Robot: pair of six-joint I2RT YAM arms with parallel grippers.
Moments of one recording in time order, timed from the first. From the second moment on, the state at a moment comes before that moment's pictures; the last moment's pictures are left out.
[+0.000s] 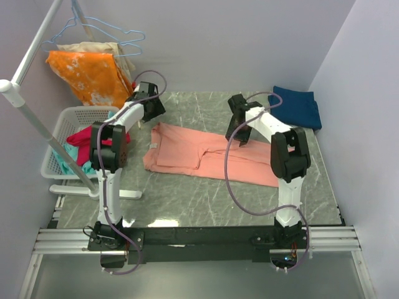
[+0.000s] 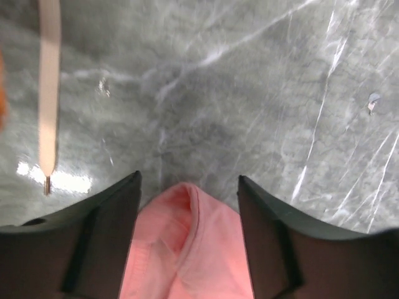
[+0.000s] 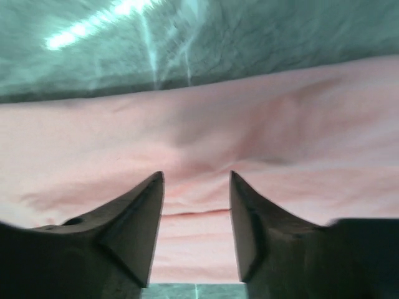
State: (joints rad) left arm -0.20 2.24 1.82 -0.45 -0.15 -0.64; right arm 0.33 2.09 1.65 -0.88 0.13 0.68
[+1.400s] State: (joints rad) left arm -0.40 2.26 1.90 -0.82 -0.30 -0.76; right arm 0.27 1.75 1.17 -0.73 0.11 0.51
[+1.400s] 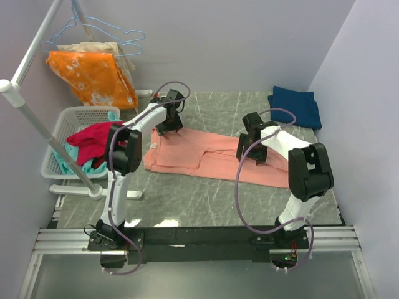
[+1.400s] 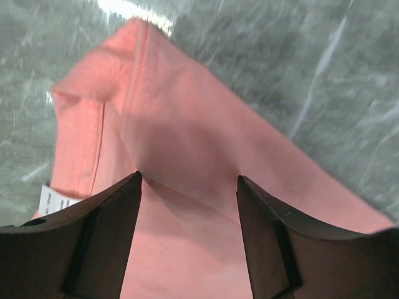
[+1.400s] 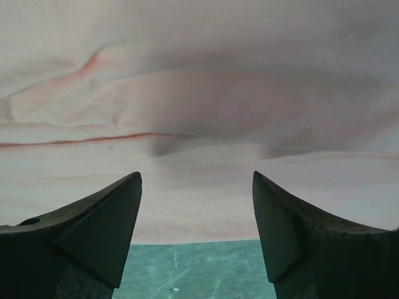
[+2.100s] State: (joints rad) left arm -0.40 2.48 2.22 -0.92 -0.37 -0.77; right arm 0.41 1.80 1.16 -0.76 0.08 0.52
